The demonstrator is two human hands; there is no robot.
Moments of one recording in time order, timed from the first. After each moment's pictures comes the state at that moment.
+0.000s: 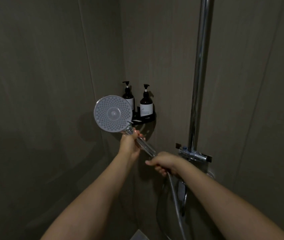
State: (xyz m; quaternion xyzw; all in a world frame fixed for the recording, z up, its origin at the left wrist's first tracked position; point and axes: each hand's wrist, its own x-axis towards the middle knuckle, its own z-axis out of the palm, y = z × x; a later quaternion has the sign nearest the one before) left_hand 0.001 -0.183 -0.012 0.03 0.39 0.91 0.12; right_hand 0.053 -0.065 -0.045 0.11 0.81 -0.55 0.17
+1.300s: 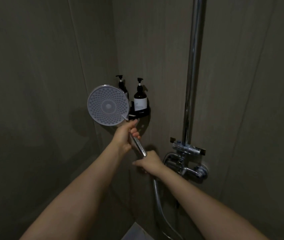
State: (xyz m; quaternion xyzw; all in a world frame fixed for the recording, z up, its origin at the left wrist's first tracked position) left_hand 0.005 -0.187 0.001 0.09 0.47 0.85 0.22; right_hand 0.053 -0.099 -0.080 0.10 0.82 -0.56 -0.05
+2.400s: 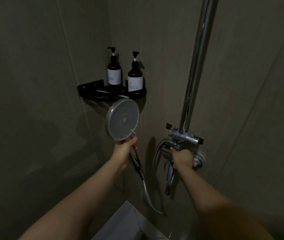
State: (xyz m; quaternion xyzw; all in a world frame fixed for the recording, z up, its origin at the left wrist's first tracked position) left_hand -0.007 -0.163 -0.111 0.00 0.57 0.81 0.12; right_hand 0.036 0.022 -0.164 0.43 0.76 -0.46 -0.14
